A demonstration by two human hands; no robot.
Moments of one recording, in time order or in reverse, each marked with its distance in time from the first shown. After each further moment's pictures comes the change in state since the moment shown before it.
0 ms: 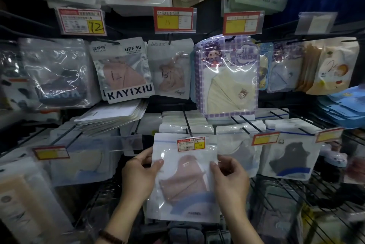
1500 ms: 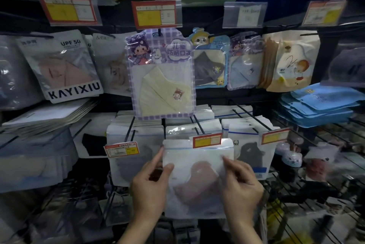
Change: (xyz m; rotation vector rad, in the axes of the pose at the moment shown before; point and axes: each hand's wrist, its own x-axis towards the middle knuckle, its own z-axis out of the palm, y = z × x) left_hand -0.073 0.034 0.179 -0.134 0.107 0.165; right_hand 0.095 0.047 -0.134 0.221 0.190 -0.243
